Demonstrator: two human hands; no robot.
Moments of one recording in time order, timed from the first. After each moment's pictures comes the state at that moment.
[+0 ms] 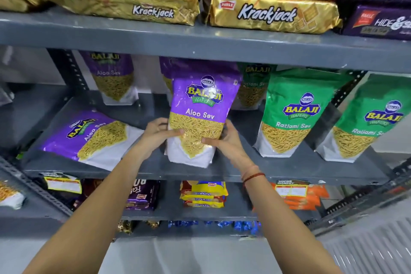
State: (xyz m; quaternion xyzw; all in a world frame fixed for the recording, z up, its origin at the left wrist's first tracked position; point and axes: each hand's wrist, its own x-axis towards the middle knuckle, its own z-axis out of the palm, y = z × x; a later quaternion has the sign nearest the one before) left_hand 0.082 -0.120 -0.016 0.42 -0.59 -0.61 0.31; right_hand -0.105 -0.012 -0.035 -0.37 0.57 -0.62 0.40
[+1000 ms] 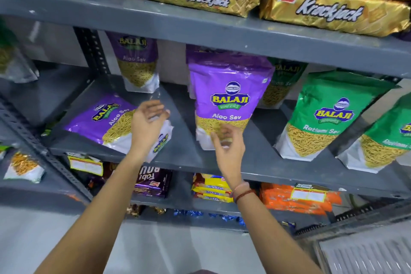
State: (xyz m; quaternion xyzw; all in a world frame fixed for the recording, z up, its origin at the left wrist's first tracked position) left_hand 0.146 -0.119 -0.009 0.45 -0.56 -0.45 0.53; right_hand -0.023 -0.011 -0.055 -0.42 0.65 -0.63 0.10
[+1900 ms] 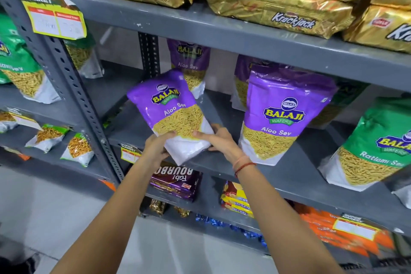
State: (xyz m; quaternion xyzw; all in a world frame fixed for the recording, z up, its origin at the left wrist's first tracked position) left_hand 0.247 -0.129 -0.055 0.52 -0.30 -0.66 0.45; right_hand 0.059 -0.112 -0.034 -0.45 0.65 -0.37 0.48
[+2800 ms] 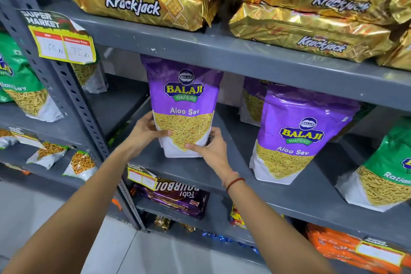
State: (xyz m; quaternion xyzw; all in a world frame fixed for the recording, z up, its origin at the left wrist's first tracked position) left_hand 0.309 -0.216 -0.017 0.40 -0.57 -0.59 0.41; right_hand 0.106 -0.147 -0.049 -0.47 0.63 -0.51 0.35
